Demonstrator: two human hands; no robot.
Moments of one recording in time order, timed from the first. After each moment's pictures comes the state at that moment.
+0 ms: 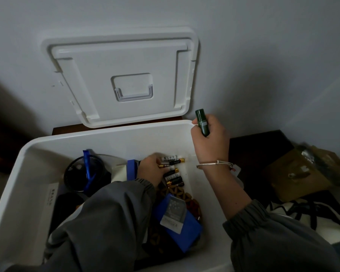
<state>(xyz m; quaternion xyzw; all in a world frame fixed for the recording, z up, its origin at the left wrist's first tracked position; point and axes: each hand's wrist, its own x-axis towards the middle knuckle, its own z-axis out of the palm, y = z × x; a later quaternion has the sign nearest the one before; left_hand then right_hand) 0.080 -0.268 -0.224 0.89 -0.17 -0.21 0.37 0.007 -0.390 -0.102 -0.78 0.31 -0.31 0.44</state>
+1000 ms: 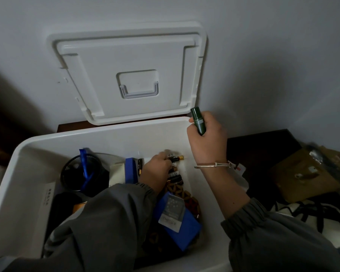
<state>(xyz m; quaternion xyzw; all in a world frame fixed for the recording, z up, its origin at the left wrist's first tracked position) 0.079 -0.260 -0.240 0.90 -0.41 -0.05 0.15 0.019 -0.377 -0.104 -0.81 0.27 -0.31 0.41</state>
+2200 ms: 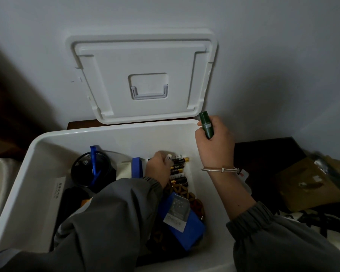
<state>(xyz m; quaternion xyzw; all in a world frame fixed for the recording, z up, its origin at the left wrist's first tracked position) 0.080 -0.263 -0.224 0.88 -0.09 -0.17 0.42 0.018 -0.377 -0.105 -0.83 0.27 -0.30 0.38</state>
